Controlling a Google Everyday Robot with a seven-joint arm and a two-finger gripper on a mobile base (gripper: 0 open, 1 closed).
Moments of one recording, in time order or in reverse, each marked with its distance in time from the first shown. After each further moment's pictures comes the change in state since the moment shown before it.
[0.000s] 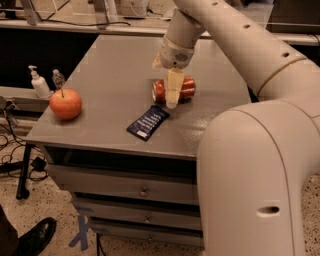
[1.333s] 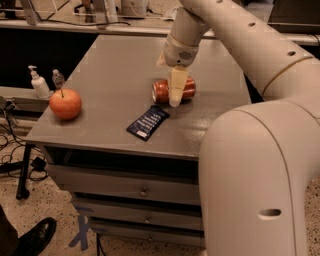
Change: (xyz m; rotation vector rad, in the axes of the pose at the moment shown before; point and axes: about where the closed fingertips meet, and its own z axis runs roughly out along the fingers) arm 0.010 -0.001 -0.008 0.023 0.015 0.028
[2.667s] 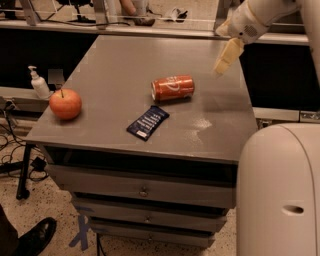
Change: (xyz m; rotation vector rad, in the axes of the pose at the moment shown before) arm 0.111 -0.015 -0.121 0.306 -0.210 0.314
